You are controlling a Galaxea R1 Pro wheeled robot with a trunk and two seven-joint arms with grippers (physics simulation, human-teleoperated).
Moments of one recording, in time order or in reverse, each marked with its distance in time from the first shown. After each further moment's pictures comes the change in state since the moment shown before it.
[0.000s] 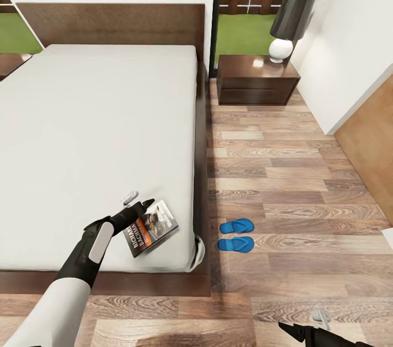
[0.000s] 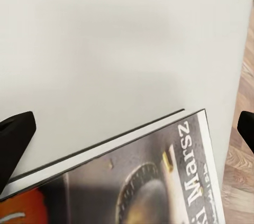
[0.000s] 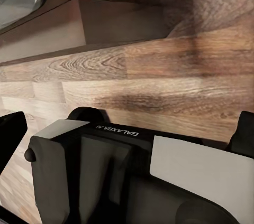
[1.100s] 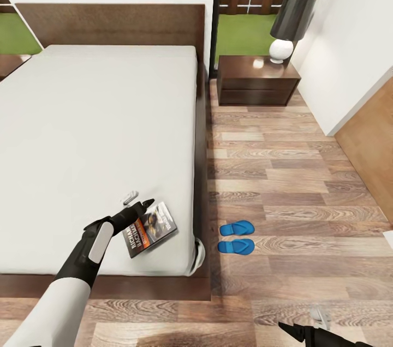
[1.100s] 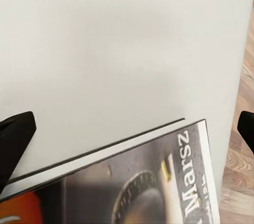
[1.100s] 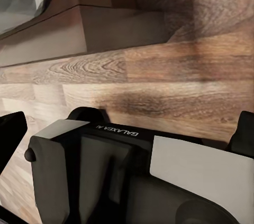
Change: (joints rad) left arm -0.001 0.001 0.001 0.000 0.001 0.002 0.000; right arm 0.000 0.000 0.000 0.000 0.000 0.000 0.000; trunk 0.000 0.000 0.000
